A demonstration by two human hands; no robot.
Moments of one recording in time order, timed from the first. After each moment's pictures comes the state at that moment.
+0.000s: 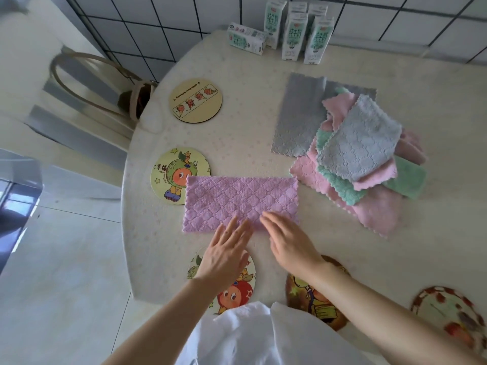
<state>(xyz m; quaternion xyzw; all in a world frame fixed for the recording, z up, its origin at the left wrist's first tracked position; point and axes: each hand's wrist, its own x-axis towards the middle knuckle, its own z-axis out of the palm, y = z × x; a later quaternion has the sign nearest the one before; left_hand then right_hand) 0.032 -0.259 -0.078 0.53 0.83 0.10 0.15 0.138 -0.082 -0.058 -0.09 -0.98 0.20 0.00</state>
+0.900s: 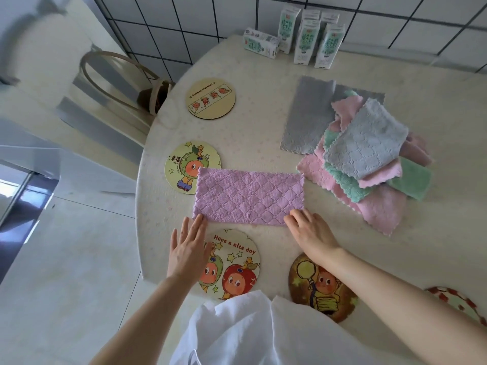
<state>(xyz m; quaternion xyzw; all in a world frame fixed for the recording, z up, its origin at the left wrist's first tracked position) 0.013 -0.331 -0.077 0.30 0.93 0.07 0.18 0.152 -0.051 -0.052 -0.07 -0.99 0.02 -0.12</state>
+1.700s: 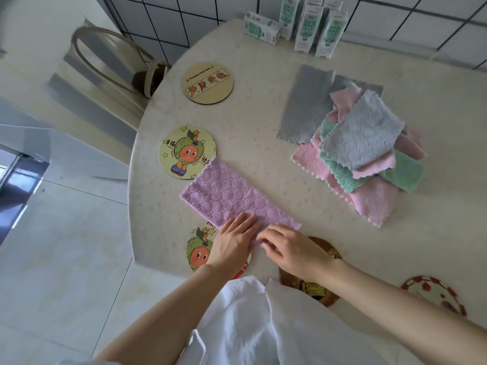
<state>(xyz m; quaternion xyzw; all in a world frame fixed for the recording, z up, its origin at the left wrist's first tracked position) 0.074 -0.255 -0.066 0.48 0.84 0.16 0.18 0.173 -0.098 -0.002 0.03 -0.95 0.32 -0.05</state>
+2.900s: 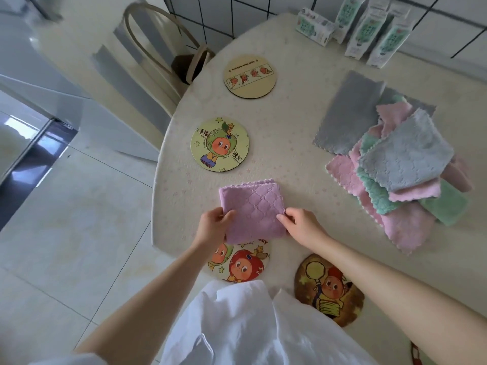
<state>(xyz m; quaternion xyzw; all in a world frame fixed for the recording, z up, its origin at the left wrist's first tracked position) 0.021 -0.294 -0.045 -0.09 0.79 0.50 0.35 0.103 -0.084 -0.053 -0.23 -0.86 0.42 -0.20</state>
